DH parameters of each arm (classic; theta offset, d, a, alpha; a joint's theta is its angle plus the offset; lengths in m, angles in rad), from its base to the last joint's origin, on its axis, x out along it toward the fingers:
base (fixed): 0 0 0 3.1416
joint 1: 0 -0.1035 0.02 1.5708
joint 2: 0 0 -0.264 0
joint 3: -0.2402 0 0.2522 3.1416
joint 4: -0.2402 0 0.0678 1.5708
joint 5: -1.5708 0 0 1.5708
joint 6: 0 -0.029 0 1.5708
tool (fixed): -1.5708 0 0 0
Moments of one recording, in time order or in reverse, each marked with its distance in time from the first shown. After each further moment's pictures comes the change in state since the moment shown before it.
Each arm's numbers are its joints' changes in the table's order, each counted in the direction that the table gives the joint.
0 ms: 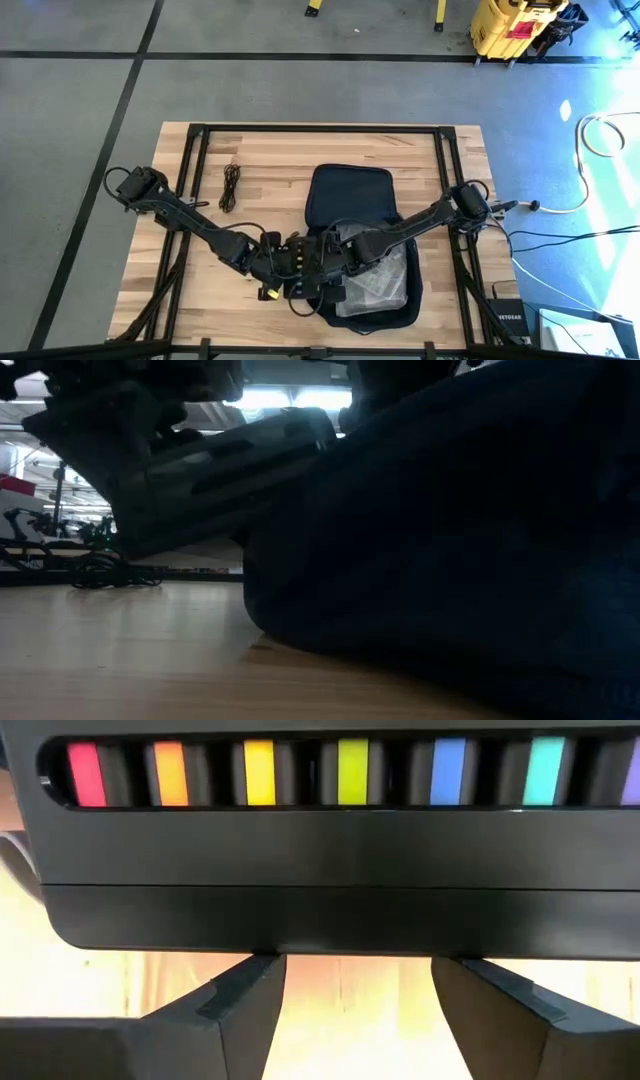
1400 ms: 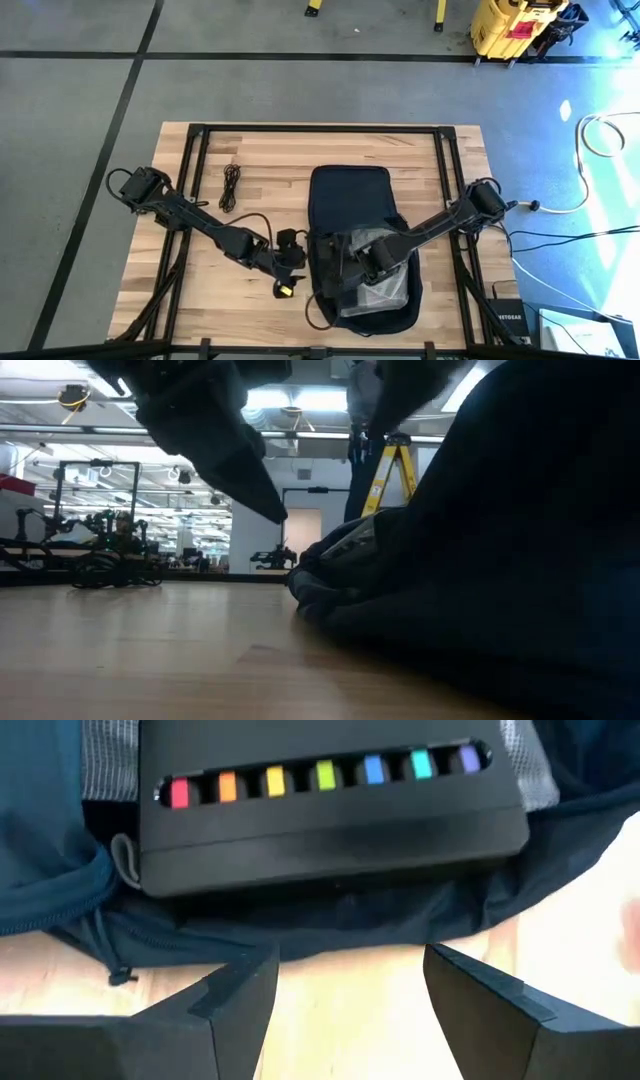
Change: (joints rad) left arm -0.022 0.023 0.019 0.285 -0.013 -0.072; right arm -0.104 -0.114 0.025 -0.113 0.114 -0.040
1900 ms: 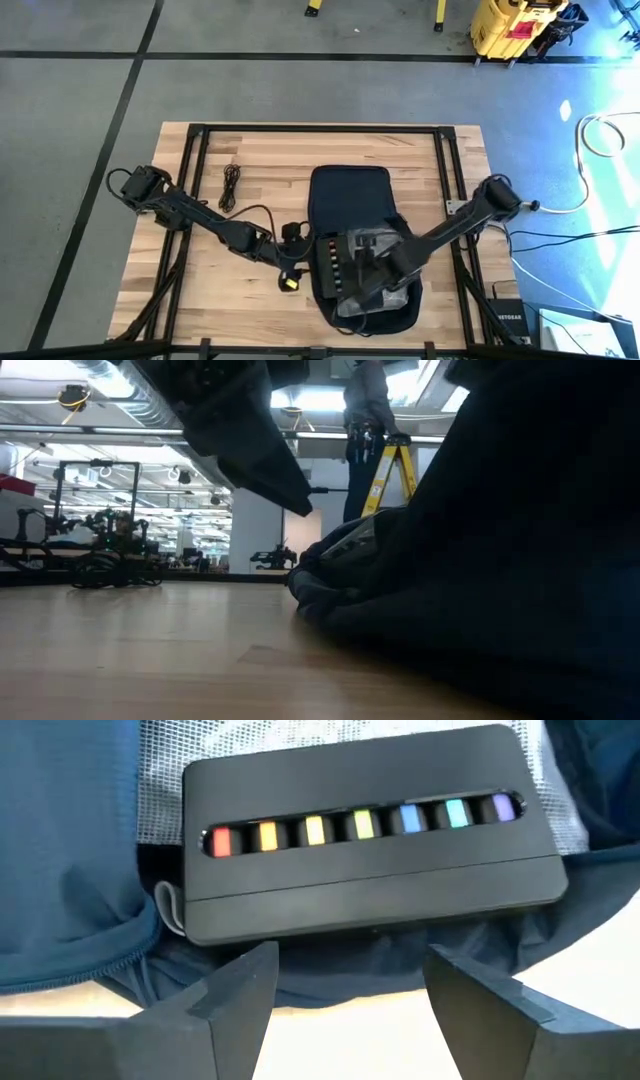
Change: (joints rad) left arm -0.053 0.009 -0.001 0.045 0.005 -0.071; right arm -0.067 -0.147 0.142 -0.148 0.015 -0.109
